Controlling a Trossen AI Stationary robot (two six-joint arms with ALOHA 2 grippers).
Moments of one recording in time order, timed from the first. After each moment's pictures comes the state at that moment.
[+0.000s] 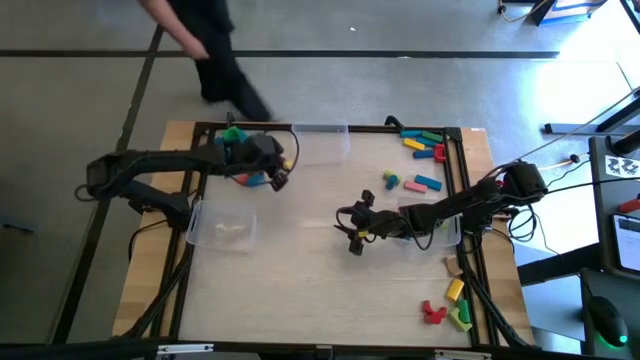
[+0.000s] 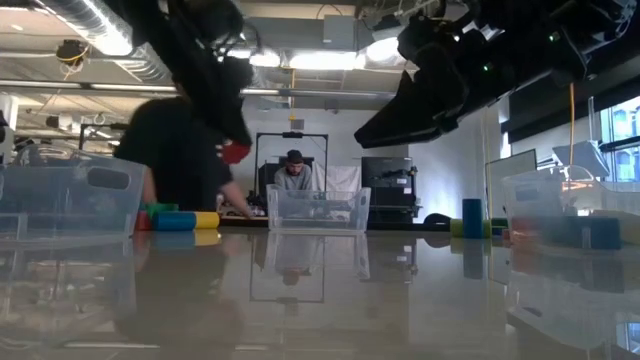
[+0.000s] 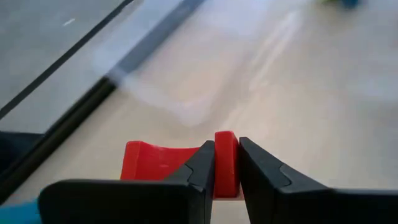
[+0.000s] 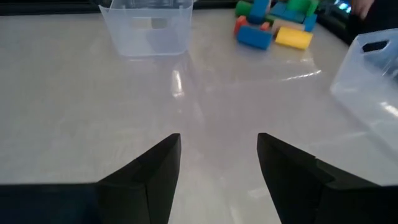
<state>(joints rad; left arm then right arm) 0.34 1.27 0.85 -0.36 -0.27 -0.14 0.22 1.57 0.69 0.42 0.43 0.15</state>
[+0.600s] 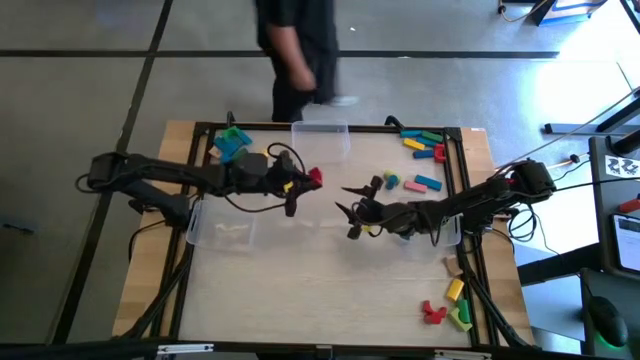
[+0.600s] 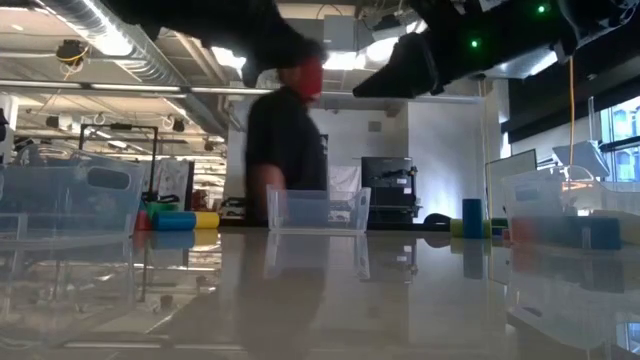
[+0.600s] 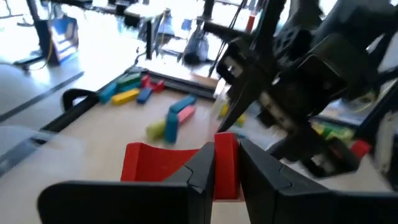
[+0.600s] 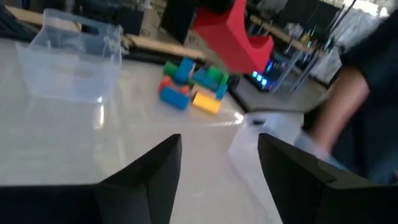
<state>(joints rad) 0.09 1.30 0.78 0.30 -0.08 -0.19 0.22 1.50 0.69 0.59 0.70 -0.23</state>
